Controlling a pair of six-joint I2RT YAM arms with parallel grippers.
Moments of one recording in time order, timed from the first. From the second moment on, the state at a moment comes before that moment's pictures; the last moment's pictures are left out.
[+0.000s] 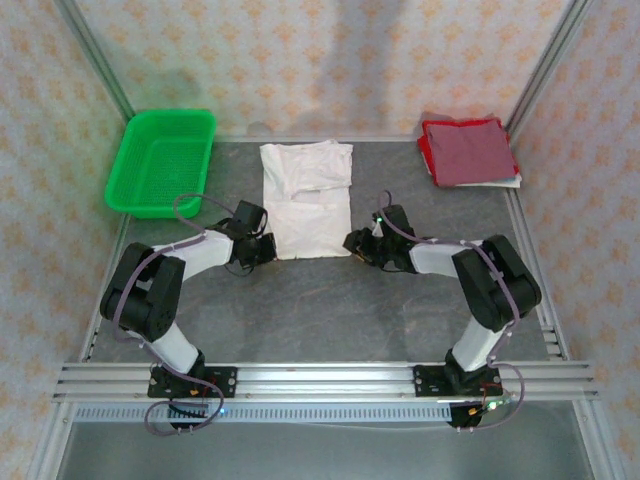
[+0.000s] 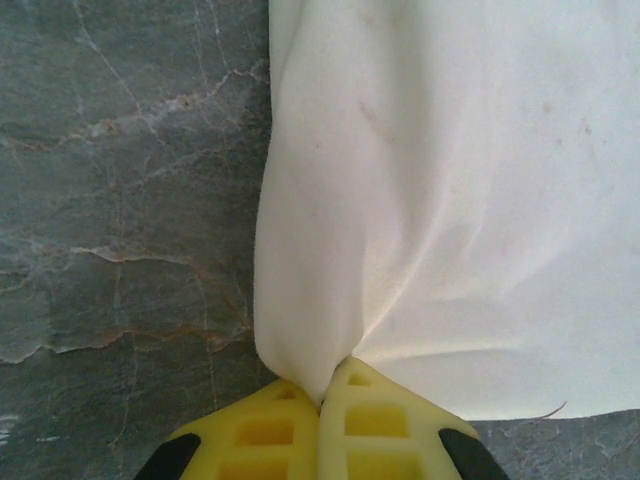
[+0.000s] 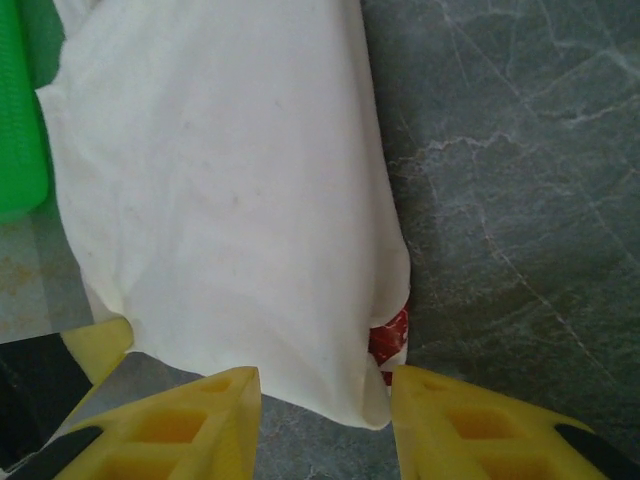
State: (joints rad) left arm -0.31 1.64 0.86 -0.33 0.12 -0.63; right arm 0.44 1.71 0.77 0.14 -0.42 0.91
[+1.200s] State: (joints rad) left arm -0.37 1.30 0.64 -0.40 0.12 -0.64; right arm 0.55 1.63 0.62 0.17 -0.43 0.96
